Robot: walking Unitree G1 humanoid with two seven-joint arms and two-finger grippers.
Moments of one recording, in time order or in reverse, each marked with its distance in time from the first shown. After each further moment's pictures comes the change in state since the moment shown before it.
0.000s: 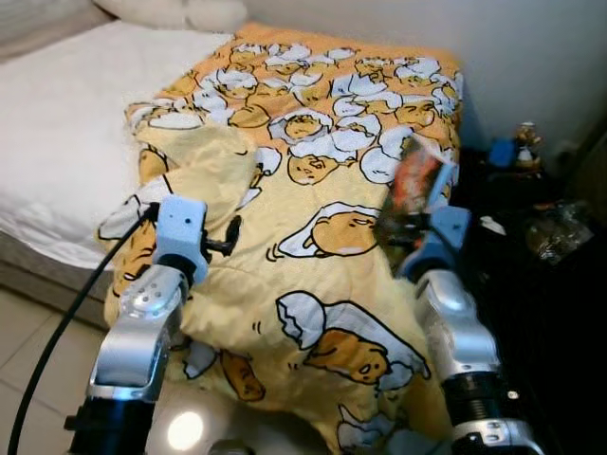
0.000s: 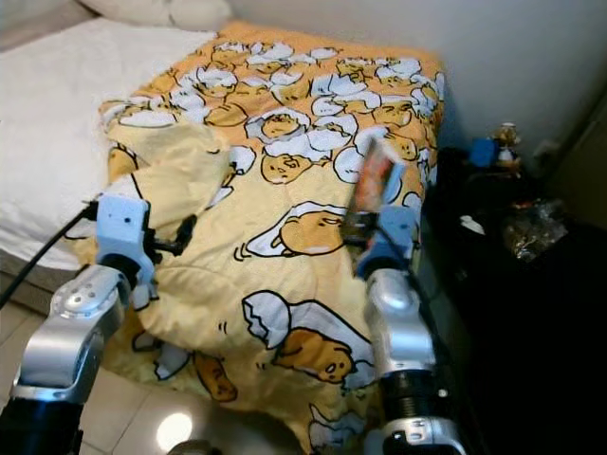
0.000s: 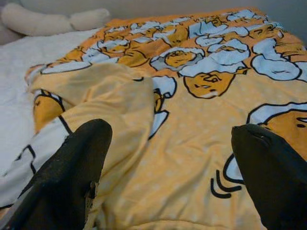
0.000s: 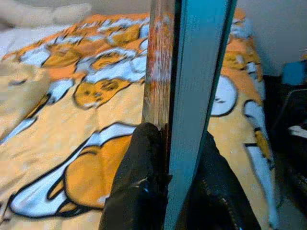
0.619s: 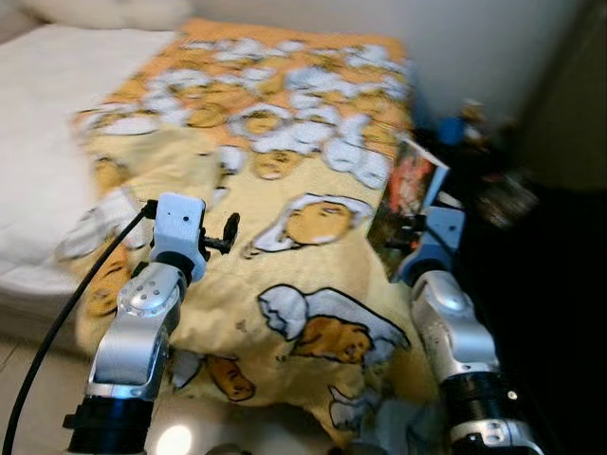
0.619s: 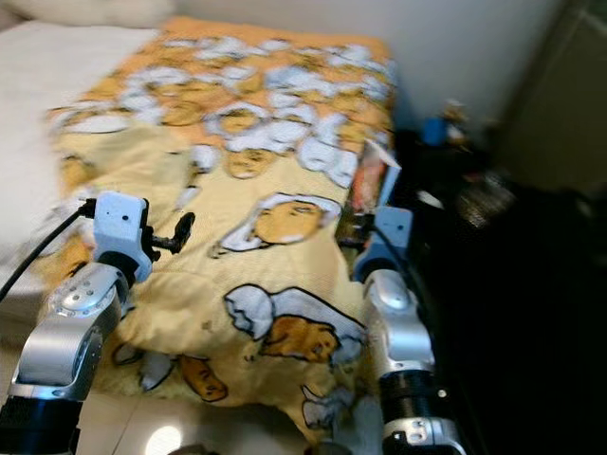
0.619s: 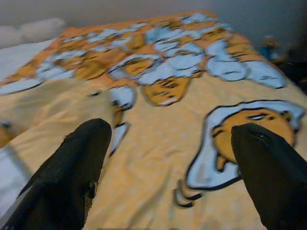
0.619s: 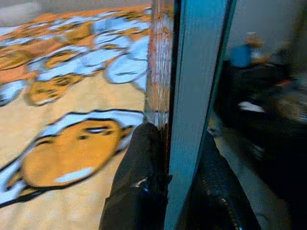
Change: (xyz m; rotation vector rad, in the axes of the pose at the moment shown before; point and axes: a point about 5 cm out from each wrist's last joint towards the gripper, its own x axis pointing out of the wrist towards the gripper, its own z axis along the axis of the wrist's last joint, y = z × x) left arm 0.001 0.002 0.002 0.007 -0.007 0.004; right arm 0.000 -0.005 -0.002 0.019 0.026 -0.028
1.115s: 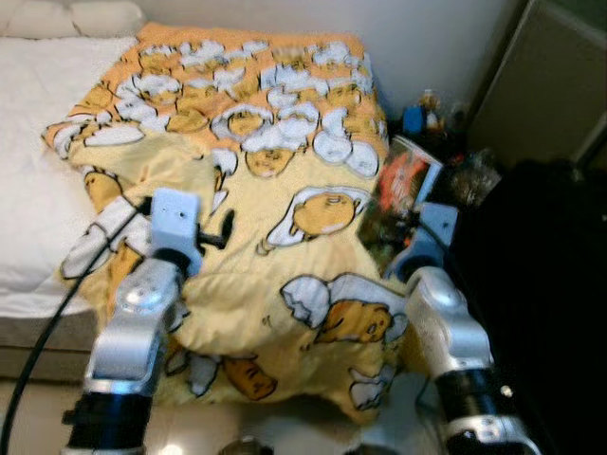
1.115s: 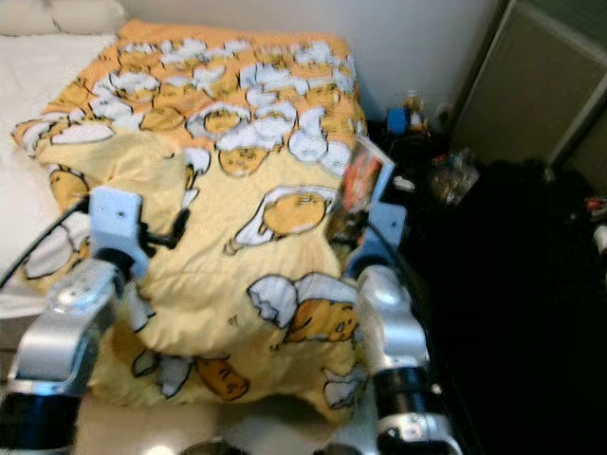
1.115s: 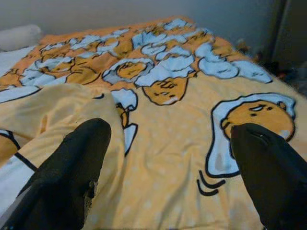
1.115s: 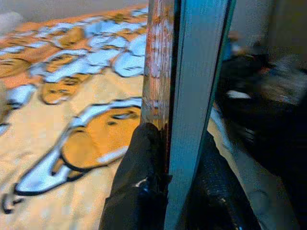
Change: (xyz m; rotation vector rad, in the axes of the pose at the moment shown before) left arm 0.003 -0.001 0.003 0.004 -0.008 -0.004; right arm 0.001 0.001 0.001 0.028 0.012 -0.008
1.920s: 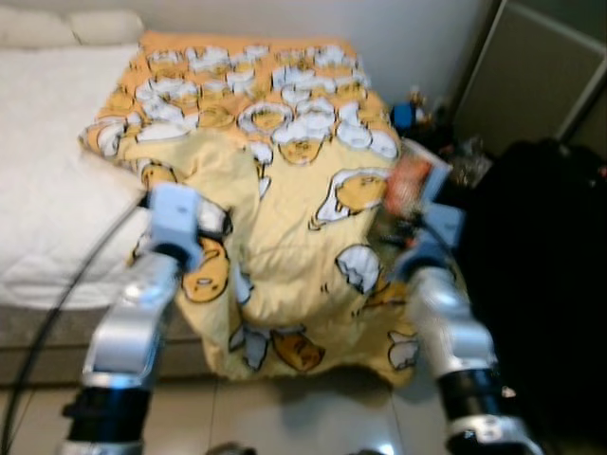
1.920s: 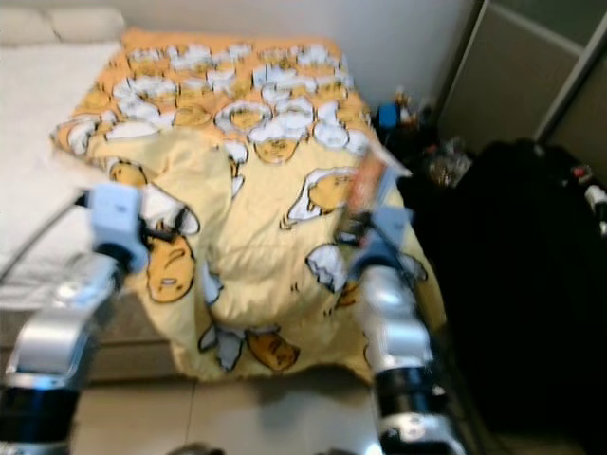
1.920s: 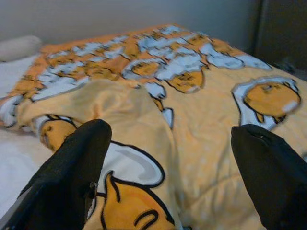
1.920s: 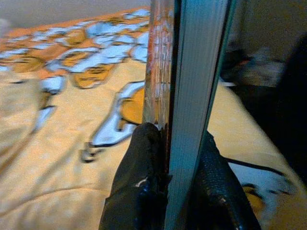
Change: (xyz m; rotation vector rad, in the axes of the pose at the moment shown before) left arm 0.001 0.004 0.000 0.015 0.008 -0.002; right arm 0.001 -0.002 0.001 0.007 0.001 -0.025
